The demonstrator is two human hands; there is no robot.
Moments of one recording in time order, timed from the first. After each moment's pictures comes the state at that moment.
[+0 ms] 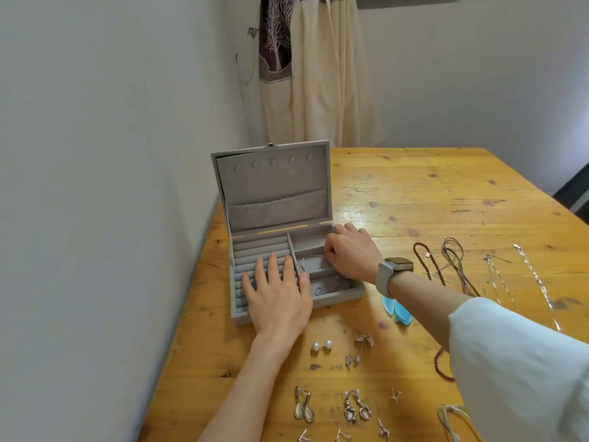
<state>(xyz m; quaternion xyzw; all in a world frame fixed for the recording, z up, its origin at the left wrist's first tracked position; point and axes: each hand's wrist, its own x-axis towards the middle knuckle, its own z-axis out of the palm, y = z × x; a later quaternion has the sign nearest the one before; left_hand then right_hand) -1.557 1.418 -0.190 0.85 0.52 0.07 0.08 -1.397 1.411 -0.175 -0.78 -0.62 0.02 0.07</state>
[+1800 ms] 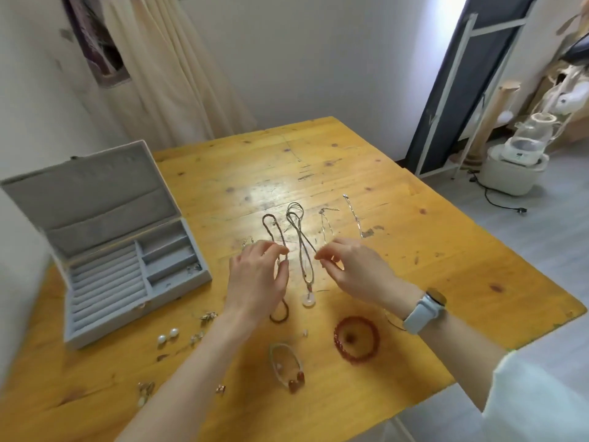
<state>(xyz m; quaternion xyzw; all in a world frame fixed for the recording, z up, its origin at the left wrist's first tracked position) -1.436 1.286 -0.174 0.95 0.23 0.18 0.14 -1.315 1.153 -0.171 -0.83 -0.49 0.06 0.27</state>
